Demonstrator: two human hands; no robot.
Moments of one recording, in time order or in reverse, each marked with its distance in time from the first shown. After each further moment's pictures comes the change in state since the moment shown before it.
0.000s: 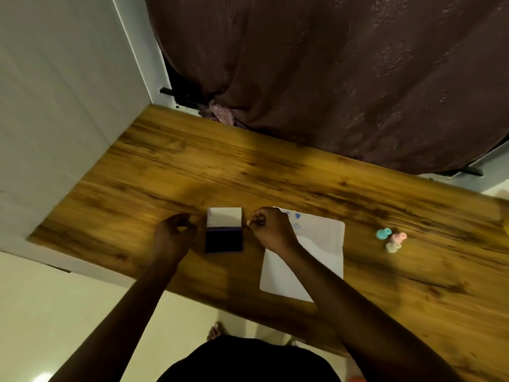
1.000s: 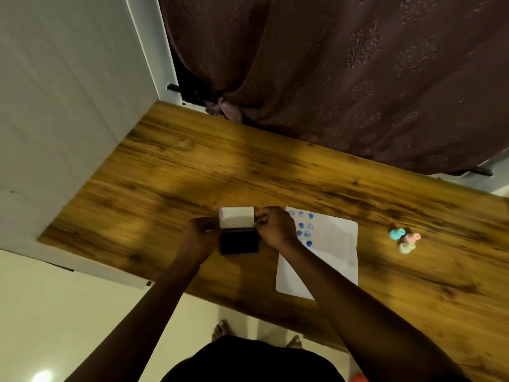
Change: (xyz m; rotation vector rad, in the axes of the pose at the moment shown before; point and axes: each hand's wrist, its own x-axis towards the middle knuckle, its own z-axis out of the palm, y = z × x) left_hand -0.011 0.021 0.004 -0.011 -0.254 0.137; right_hand 0.015 -0.013 0.028 -0.134 0.002 0.037
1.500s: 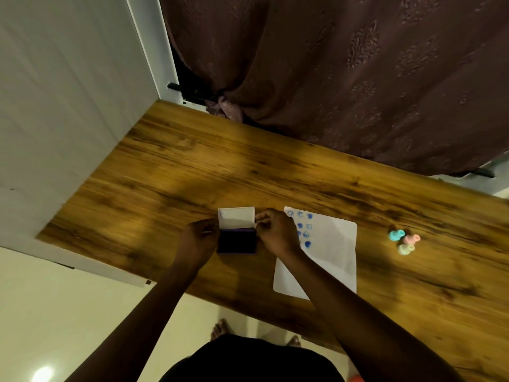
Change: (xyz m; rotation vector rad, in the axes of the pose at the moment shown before) left_hand -0.002 -0.020 0.005 0.068 0.023 0.056; right_hand -0.015 0.010 0.001 0.151 0.067 -0.047
